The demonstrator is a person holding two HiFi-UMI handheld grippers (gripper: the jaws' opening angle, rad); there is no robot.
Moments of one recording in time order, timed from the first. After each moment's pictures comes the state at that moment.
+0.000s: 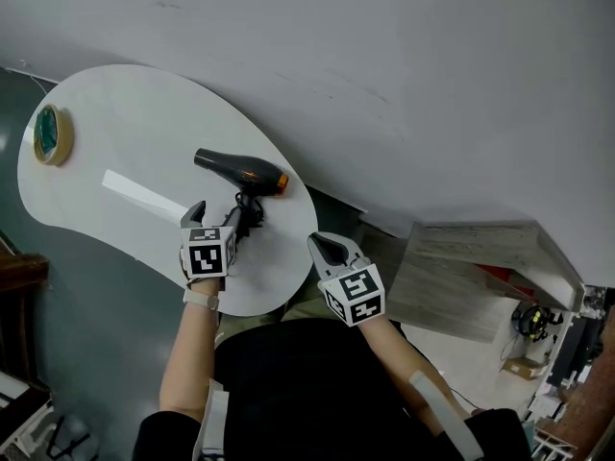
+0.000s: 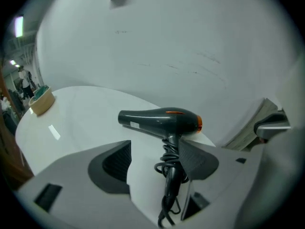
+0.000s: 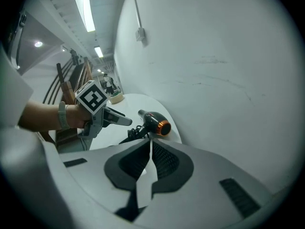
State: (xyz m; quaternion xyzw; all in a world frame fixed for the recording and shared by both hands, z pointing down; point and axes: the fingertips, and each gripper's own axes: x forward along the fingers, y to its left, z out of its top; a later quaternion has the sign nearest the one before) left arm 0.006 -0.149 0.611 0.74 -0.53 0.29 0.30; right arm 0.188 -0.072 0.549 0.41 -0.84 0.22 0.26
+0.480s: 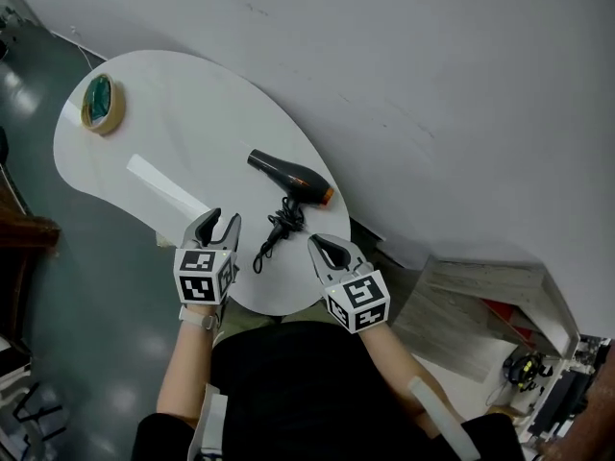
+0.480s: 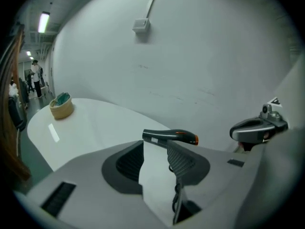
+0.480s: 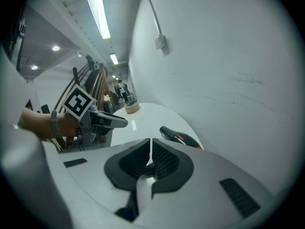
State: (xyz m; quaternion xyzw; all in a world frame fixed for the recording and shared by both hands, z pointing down) left arm -0.080 -0.106 0.526 0.75 -0.58 0.18 0.26; right arm 0.088 -0.075 0.495 0.35 -0.89 0.18 0.22
